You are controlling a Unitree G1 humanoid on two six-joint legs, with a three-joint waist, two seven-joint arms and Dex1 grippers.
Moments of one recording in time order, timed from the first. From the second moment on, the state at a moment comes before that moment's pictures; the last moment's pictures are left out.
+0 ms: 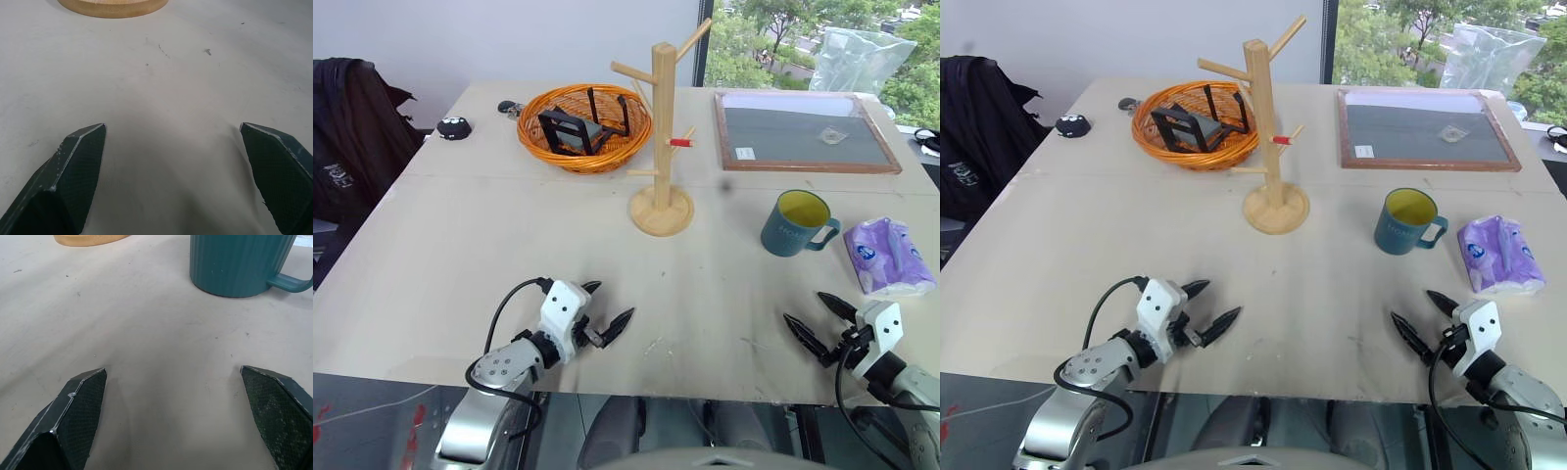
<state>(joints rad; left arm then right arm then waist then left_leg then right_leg) 0.24 0.46 -0.02 -0.41 -0.26 0.28 -0.60 0.36 -0.47 -0.25 -0.18 0.41 0.03 0.75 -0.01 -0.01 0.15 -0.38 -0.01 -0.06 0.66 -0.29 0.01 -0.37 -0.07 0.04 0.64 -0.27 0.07</state>
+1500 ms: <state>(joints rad) -0.25 0.62 -0.22 -0.50 -0.46 0.52 -0.96 0.02 -0.41 -0.28 -0.17 0.25 0.23 0.30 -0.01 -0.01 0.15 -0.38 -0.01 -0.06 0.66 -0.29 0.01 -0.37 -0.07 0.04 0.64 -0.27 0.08</state>
